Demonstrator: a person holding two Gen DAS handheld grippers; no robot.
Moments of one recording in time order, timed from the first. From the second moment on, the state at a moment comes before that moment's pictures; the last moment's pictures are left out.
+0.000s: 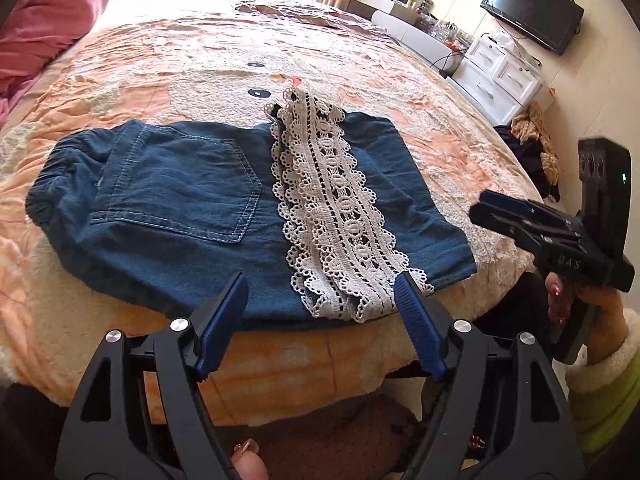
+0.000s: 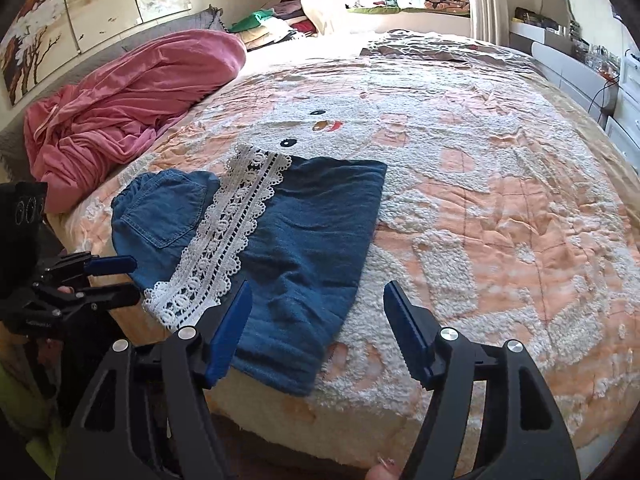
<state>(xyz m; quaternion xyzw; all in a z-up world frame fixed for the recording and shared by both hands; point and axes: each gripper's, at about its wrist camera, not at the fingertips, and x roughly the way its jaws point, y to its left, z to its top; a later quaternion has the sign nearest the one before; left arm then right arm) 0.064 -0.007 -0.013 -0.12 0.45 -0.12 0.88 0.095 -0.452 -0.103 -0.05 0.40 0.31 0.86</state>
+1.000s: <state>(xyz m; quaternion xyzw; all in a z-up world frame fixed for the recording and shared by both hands) 0.143 -0.035 -0.042 -0.12 0.49 -0.12 0.86 0.032 -0.419 -0.155 -0.15 0.41 0.35 0.83</state>
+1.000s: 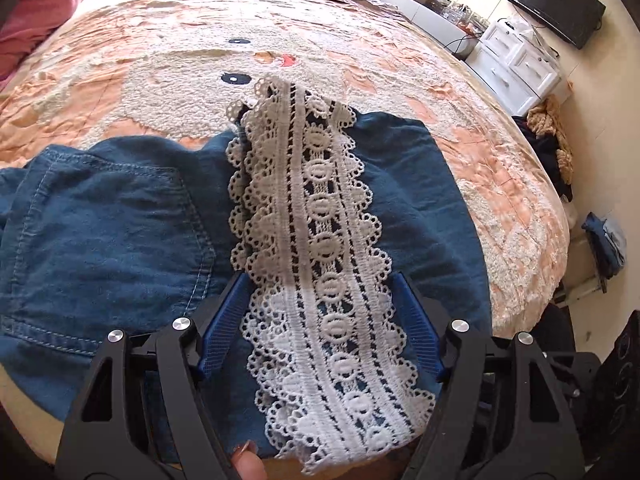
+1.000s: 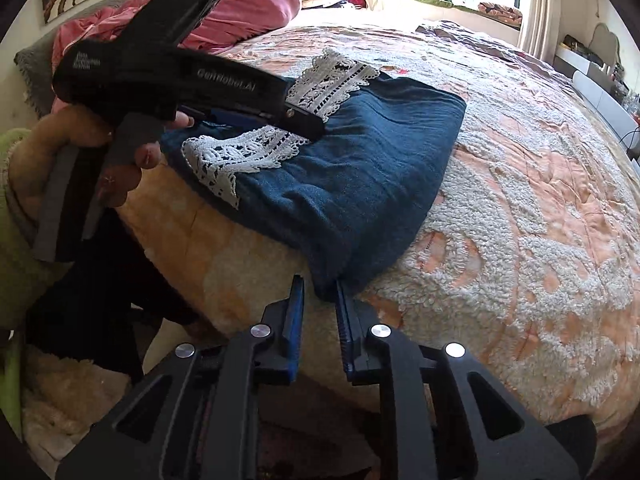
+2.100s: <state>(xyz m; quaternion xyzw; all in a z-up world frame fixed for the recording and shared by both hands) 0.068 -0.021 -0.015 -0.05 0.43 -0.09 0.90 0.093 -0.428 -0.120 -0.10 0.41 0.32 0.85</state>
